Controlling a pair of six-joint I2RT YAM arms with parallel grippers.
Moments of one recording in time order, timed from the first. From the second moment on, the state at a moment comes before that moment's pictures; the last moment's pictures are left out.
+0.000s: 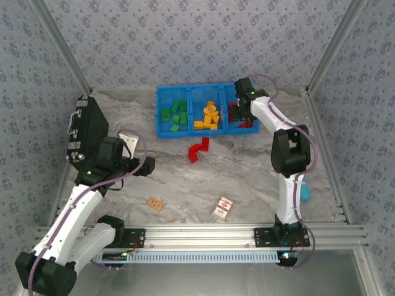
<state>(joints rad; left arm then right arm) -0.31 0.83 0.76 -0.71 0.07 -0.10 0.28 2.08 1.81 -0.83 0.16 0.15</state>
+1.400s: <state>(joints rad) -0.31 0.73 0.76 -0.71 0.12 -0.11 0.60 2.19 1.75 -0.70 0.08 0.67</state>
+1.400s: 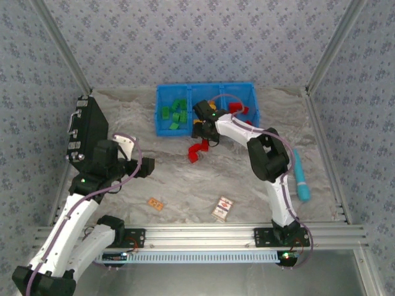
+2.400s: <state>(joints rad) -0.31 0.76 0.76 -0.71 0.10 -0.11 0.52 1.90 1.62 -0.87 0.15 0.45</state>
